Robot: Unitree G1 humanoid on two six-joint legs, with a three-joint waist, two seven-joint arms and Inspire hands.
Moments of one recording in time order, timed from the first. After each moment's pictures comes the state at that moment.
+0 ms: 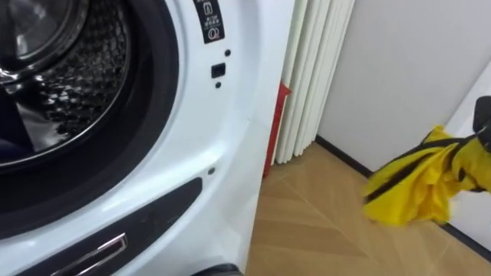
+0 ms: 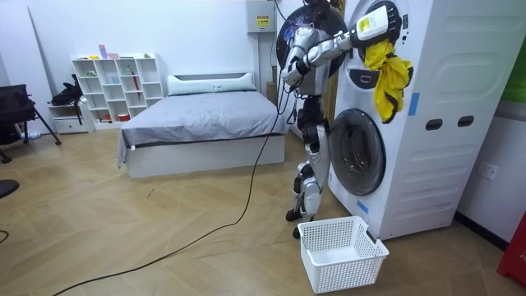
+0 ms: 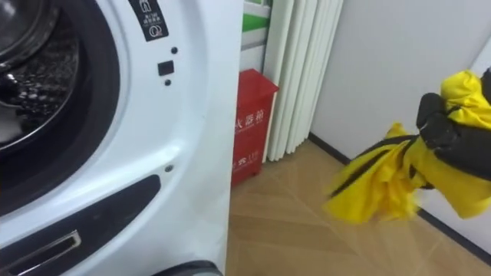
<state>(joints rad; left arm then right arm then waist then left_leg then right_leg) 0.27 0.25 0.25 1.06 0.26 0.13 0.29 0.22 -0.50 -0.57 -0.52 0.24 0.11 0.18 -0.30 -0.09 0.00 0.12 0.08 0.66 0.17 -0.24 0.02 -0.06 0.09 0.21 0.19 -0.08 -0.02</state>
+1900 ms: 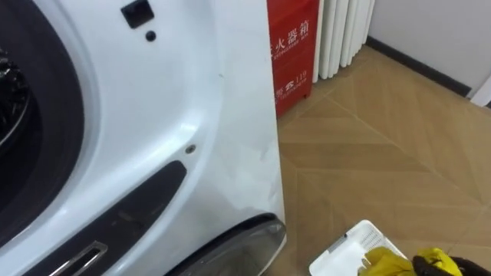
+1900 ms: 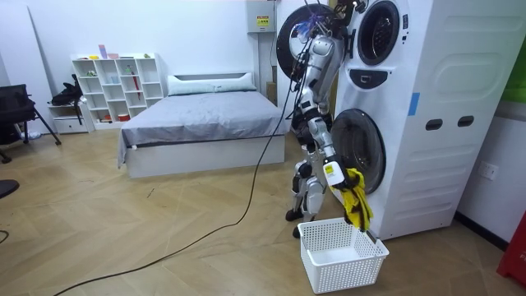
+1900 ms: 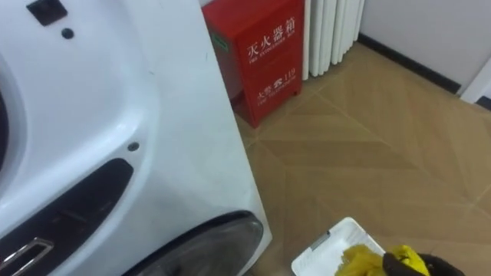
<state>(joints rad) 0.12 0.27 -0.14 1.08 -0.06 0.06 0.28 0.01 -0.35 -0.25 0.76 0.45 -0.10 -0.09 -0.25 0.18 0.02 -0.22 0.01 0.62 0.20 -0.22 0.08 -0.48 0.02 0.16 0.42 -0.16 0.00</state>
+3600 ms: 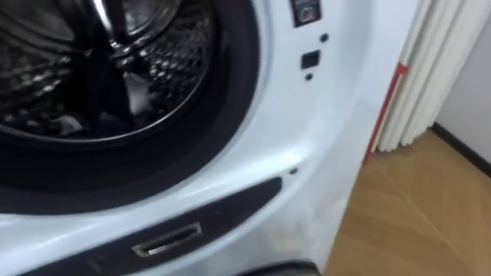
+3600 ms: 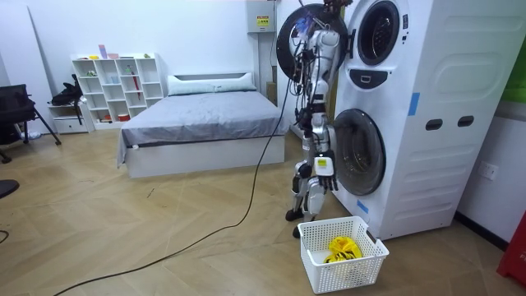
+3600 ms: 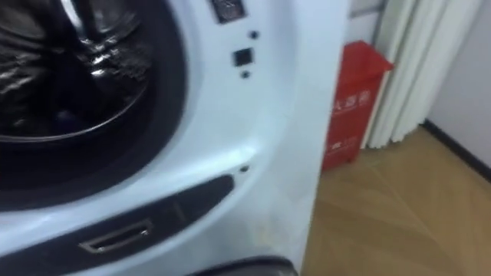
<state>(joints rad) 0.13 0.19 -0.10 1.11 0.08 -0.03 0.28 0.14 -0.23 -0.13 1.28 0.41 -0.06 0.12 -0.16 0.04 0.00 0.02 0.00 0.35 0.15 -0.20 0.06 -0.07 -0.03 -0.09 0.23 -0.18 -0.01</state>
